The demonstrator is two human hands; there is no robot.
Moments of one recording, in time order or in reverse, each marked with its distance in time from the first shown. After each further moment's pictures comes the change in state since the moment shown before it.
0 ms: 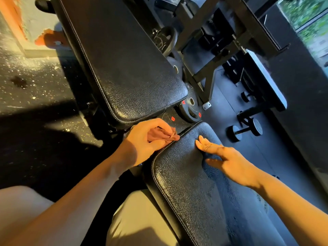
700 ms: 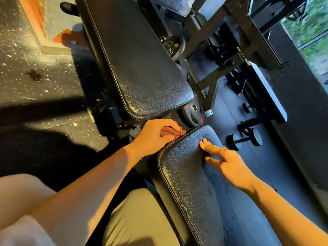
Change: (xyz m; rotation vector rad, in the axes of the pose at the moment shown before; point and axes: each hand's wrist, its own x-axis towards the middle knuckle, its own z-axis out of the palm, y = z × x) left_hand 0.005 -0.003 0.000 0.151 -0.001 0.046; right_hand -0.006 -0.015 0.014 -0.072 0.156 0.019
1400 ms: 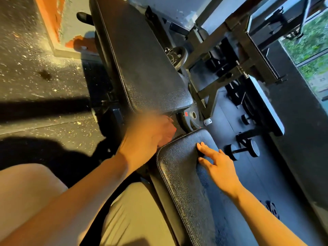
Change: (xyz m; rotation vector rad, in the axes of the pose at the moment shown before) left_hand -0.046 0.027 -0.005 0.468 0.348 0.087; right_hand -0.005 -0.004 0.019 -0.104 0.211 -0.029
